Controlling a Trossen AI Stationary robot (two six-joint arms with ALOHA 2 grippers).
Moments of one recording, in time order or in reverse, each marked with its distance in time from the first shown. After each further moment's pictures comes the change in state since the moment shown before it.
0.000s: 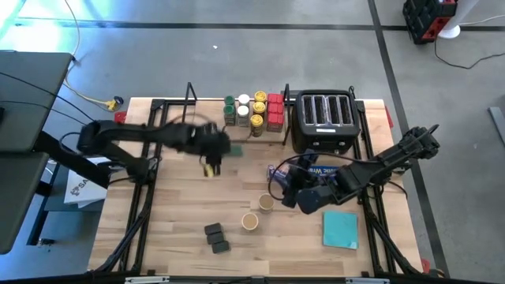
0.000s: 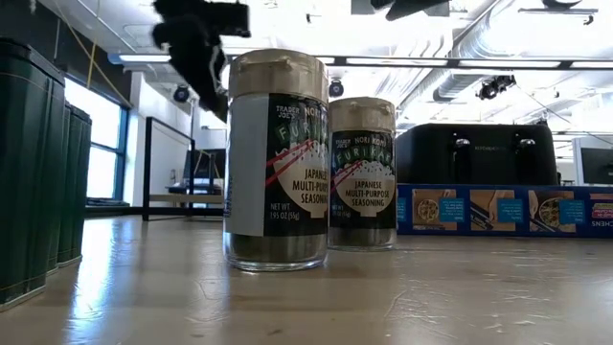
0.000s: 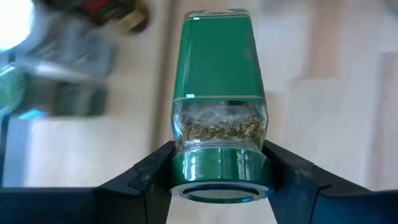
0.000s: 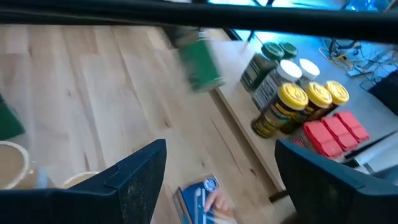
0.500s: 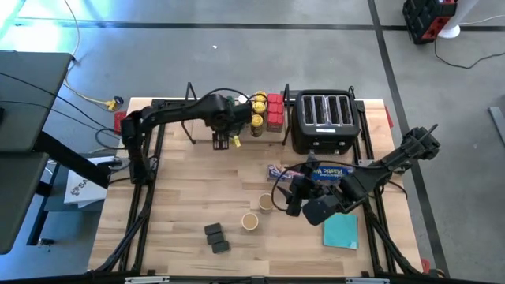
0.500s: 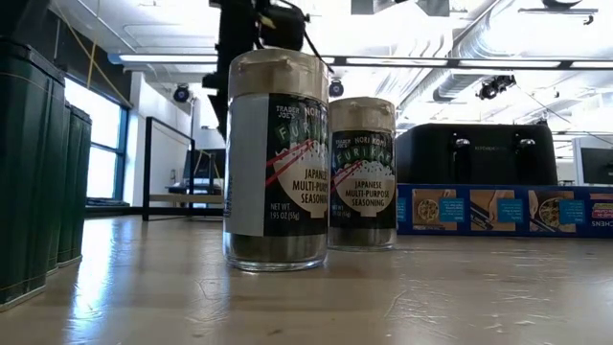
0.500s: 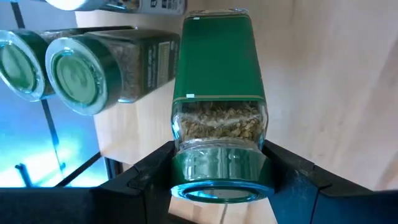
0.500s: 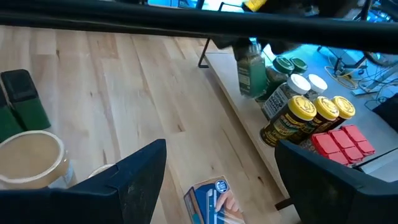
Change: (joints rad) left arm 0.270 0.408 0.431 -0.382 -0.076 0.210; right arm 0.078 0.000 0.000 0.013 0.043 -0.018
